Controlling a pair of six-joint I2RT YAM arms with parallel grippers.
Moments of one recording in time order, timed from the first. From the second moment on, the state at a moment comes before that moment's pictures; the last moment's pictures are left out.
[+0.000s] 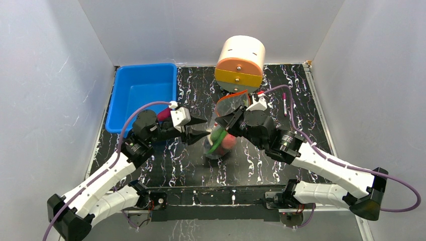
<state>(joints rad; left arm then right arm) -0.67 0.86 0.77 0.07 0.61 0.11 1.00 1.03 1.01 -0.33 0.38 1.10</state>
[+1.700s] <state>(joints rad) -0.67 1.05 0.65 0.30 0.78 0.08 1.00 0.86 1.02 -0.33 -0.04 -0.09</state>
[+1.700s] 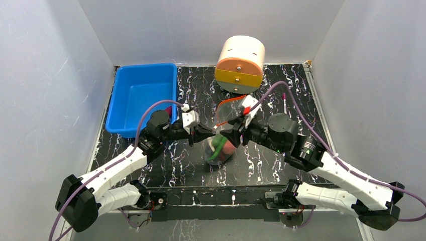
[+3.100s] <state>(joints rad) -0.67 1.00 0.64 0.22 0.86 0.20 1.00 1.09 1.18 -0.54 -0.32 -0.81</state>
